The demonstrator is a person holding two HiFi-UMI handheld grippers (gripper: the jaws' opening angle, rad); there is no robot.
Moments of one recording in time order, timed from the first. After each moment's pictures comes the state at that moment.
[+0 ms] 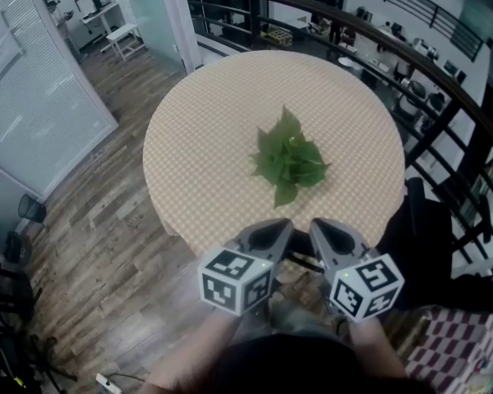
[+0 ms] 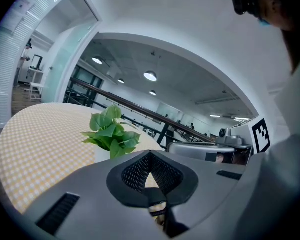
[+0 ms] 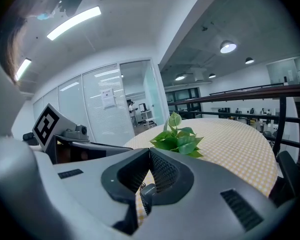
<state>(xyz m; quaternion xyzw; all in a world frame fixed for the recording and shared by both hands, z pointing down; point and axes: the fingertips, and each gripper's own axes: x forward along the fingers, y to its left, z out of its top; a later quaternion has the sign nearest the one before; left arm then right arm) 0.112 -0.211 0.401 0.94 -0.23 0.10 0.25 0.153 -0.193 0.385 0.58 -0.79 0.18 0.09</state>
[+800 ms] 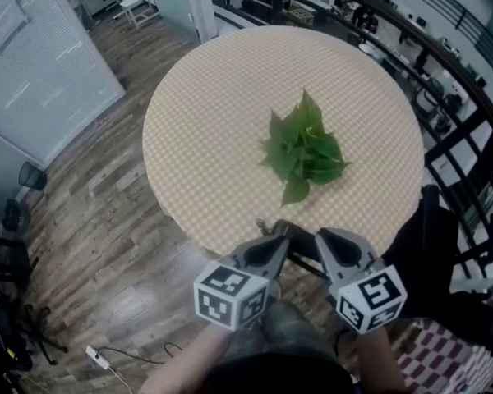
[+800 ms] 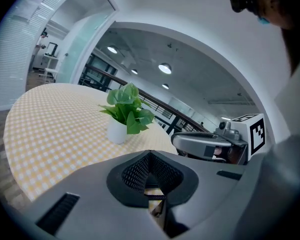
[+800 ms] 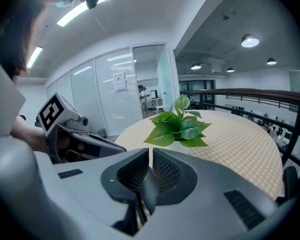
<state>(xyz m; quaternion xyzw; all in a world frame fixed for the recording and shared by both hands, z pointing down) 0.098 -0.204 0.467 0.90 -0.27 0.14 0.32 0.155 -0.199 0.435 0.51 -0.83 0.17 0.18</state>
